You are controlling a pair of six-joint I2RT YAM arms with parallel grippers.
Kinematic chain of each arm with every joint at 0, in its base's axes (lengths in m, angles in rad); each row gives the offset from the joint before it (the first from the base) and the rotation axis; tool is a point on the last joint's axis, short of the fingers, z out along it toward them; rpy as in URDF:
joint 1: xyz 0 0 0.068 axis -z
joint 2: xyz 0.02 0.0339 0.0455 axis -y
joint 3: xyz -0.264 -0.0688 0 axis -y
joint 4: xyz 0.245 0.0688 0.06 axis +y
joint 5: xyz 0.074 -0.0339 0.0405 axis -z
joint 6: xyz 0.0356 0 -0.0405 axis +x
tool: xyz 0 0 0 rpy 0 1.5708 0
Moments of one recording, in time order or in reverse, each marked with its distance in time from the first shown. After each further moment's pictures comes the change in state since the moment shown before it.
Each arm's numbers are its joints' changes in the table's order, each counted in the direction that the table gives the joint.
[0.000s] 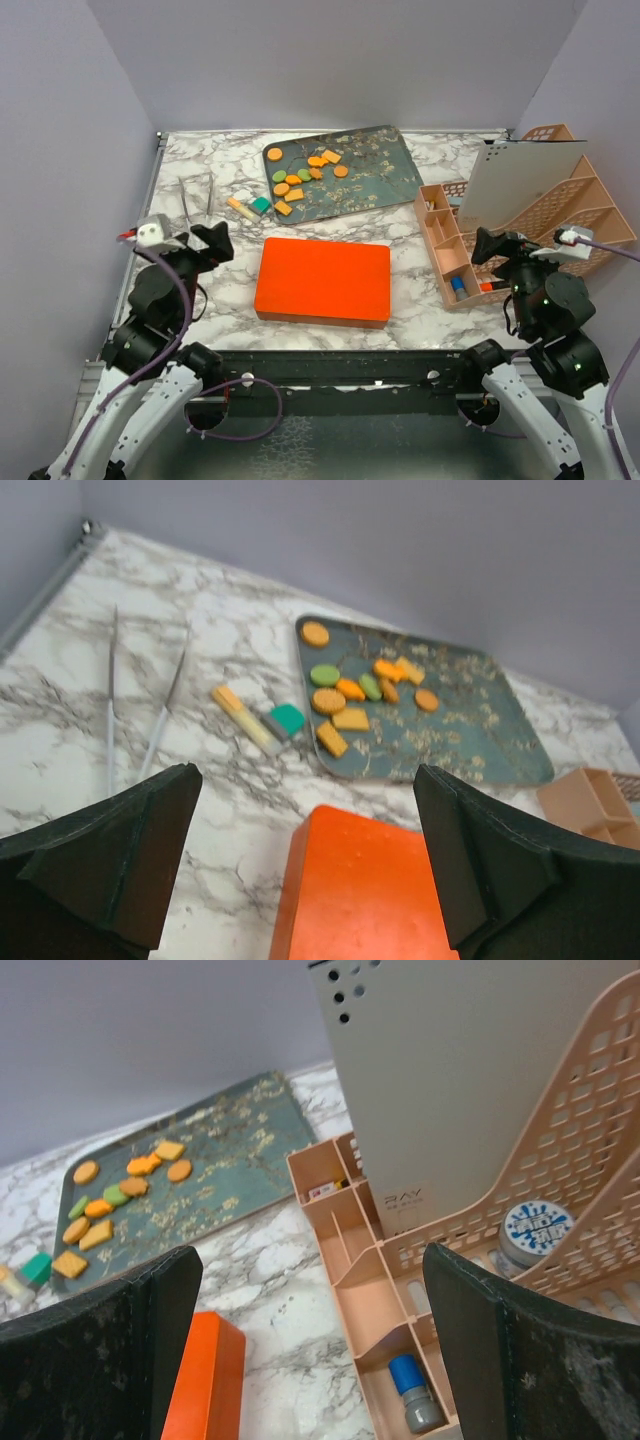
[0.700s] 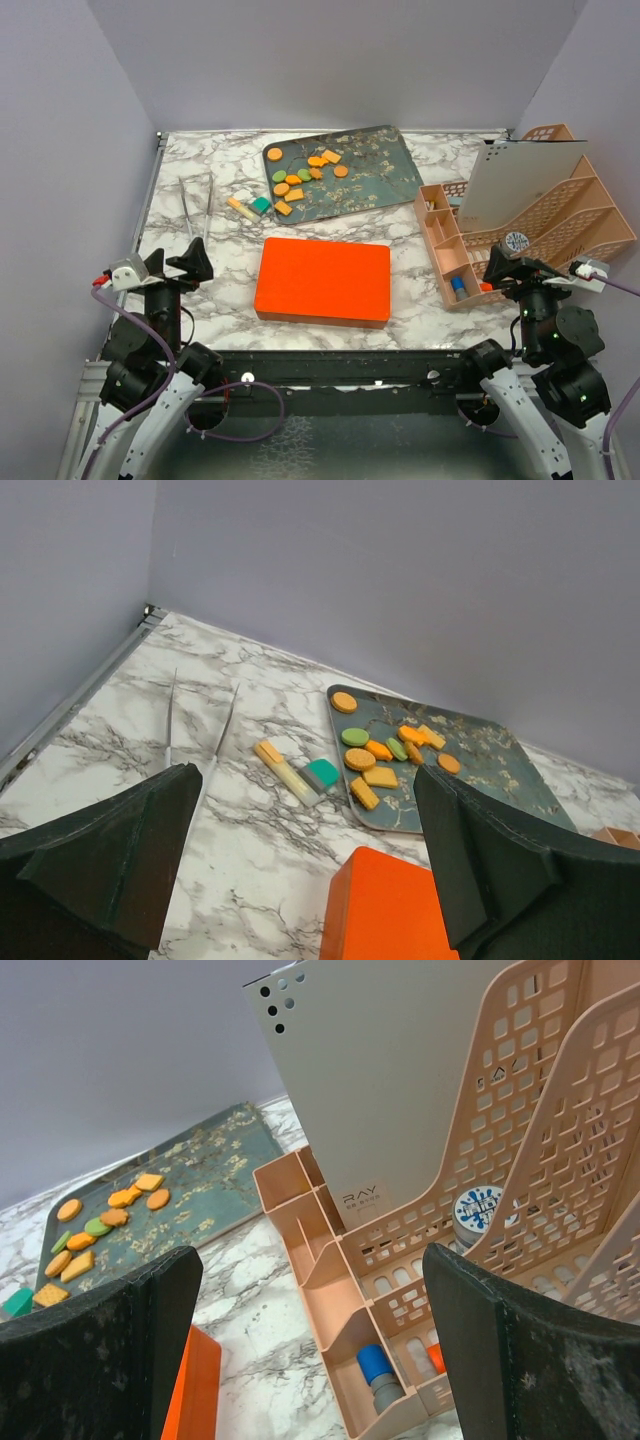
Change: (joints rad) left arm 0.000 0.396 -0.144 -0.051 -0.103 0.161; right arm 0.000 0.256 -0.080 0.080 0.089 -0.004
